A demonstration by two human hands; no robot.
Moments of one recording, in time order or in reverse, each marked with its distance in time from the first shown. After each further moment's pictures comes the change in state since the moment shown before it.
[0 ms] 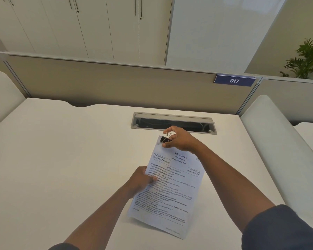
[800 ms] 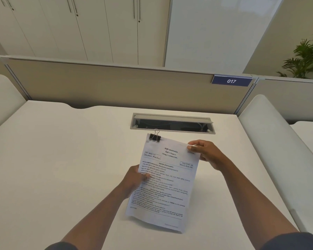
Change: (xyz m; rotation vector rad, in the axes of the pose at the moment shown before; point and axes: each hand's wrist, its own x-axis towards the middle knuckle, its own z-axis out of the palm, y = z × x) left_hand -0.011 -0.002 -0.011 -0.156 0.080 0.007; right_hand -0.041 0.094 -0.027 0.450 0.156 0.106
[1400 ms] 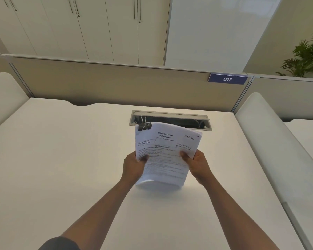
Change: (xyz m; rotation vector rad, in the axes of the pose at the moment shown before) left_hand -0.019 0.024 0.027 0.215 0.377 0.299; right_hand -0.068 0.022 0.055 0.246 0.085 -0.247
